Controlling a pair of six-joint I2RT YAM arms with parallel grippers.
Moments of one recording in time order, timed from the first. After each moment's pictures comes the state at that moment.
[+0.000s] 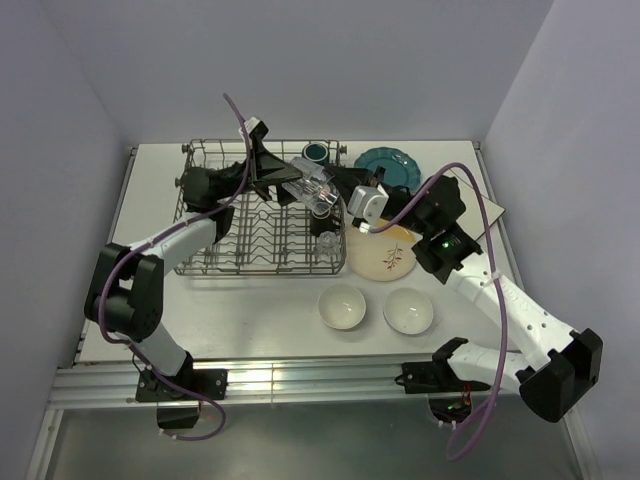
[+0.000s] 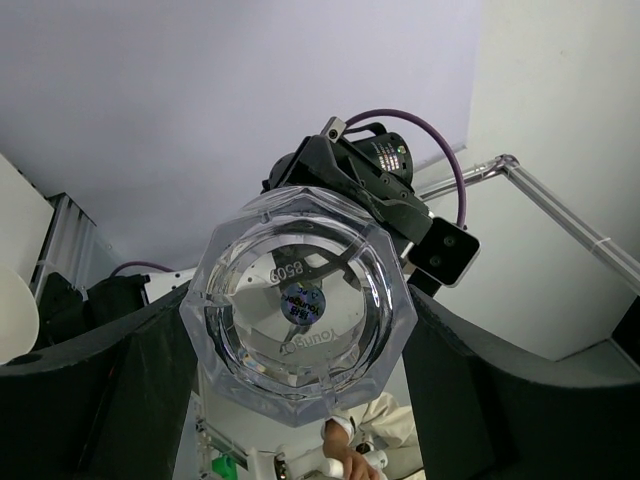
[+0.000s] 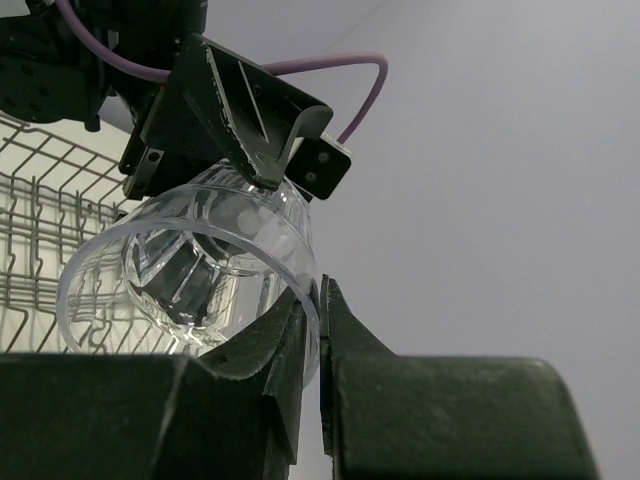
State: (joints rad) left arm -0.37 1.65 1.07 1.27 1.06 -1.96; right arm 0.58 1.10 1.02 0.32 -0.59 -0.83
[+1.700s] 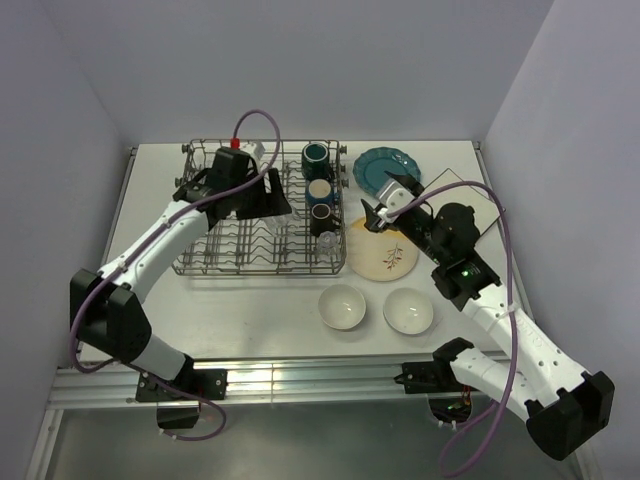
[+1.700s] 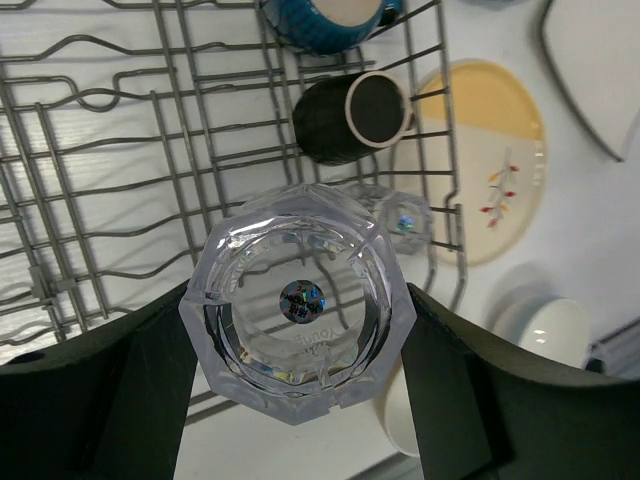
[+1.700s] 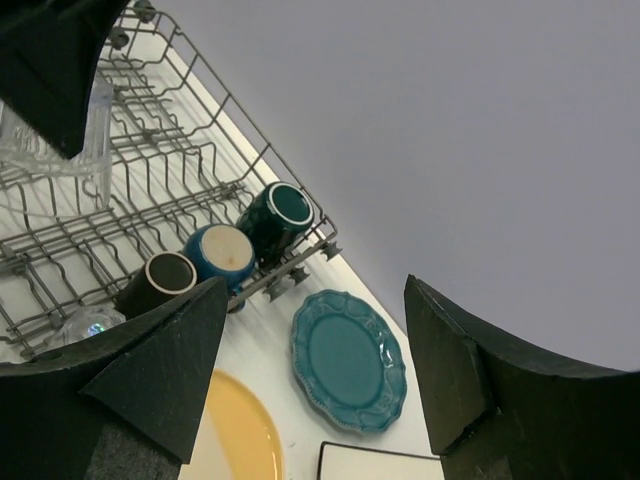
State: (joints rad) left arm -0.44 1.51 1.34 -0.56 0.17 -0.50; right arm 0.46 0.88 0.78 0.16 -0.22 -0.61
